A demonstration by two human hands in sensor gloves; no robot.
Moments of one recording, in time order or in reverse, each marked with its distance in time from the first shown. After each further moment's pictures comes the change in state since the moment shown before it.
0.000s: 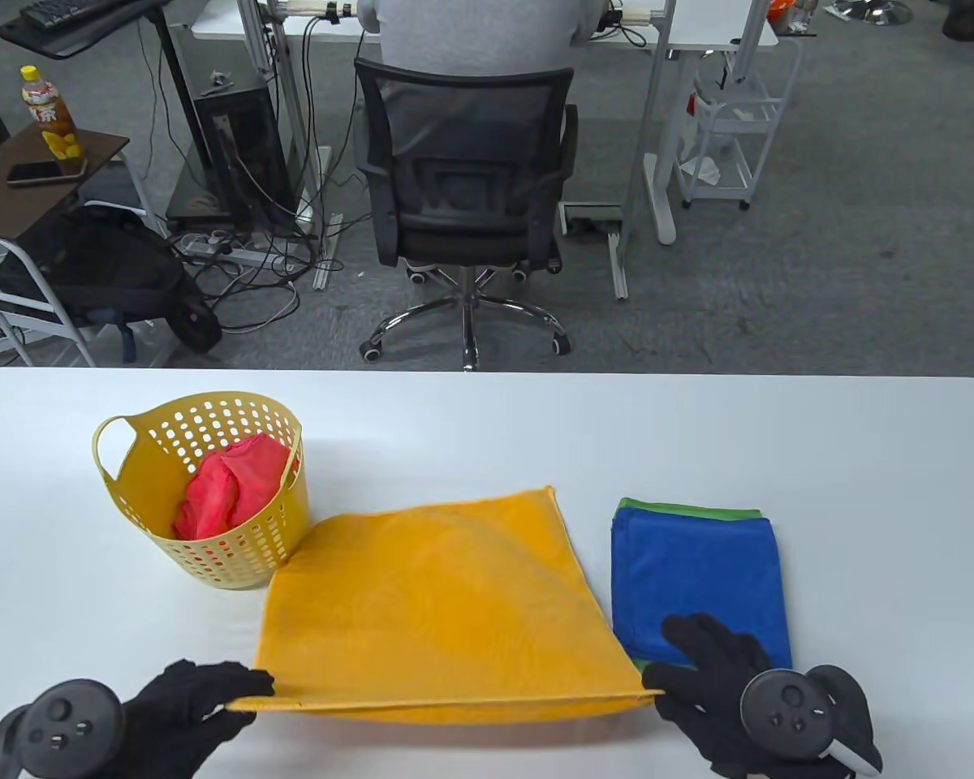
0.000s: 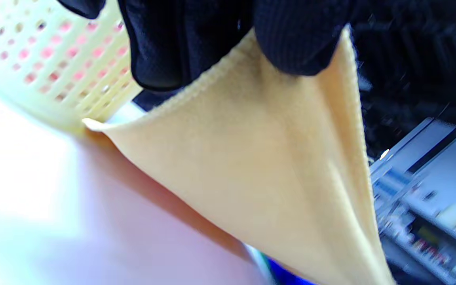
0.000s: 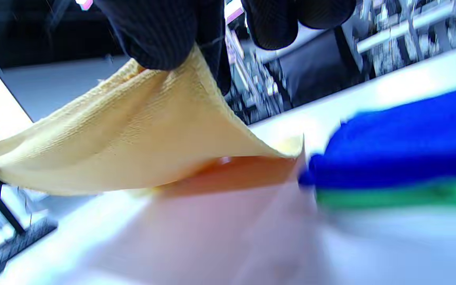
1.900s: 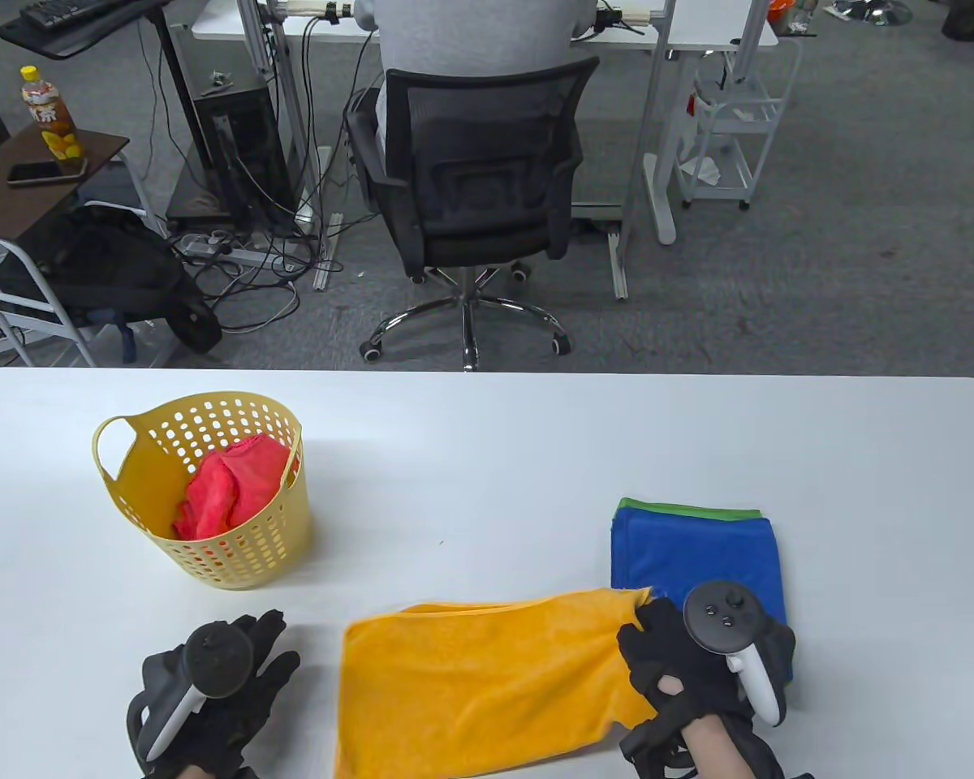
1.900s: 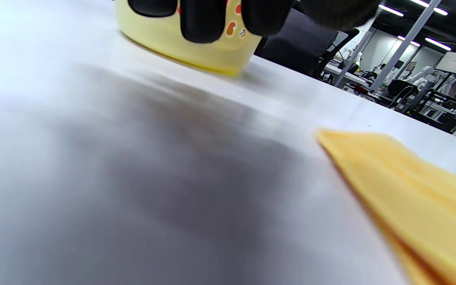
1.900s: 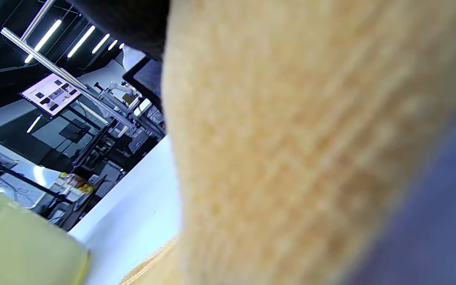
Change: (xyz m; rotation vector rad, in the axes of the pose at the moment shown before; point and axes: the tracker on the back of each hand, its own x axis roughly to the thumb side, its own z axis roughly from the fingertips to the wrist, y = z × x) left_hand -0.055 -0.068 -0.081 -0.018 0.444 -0.350; right_hand -0.001 0.003 -0.072 -0.171 0.631 -0.288
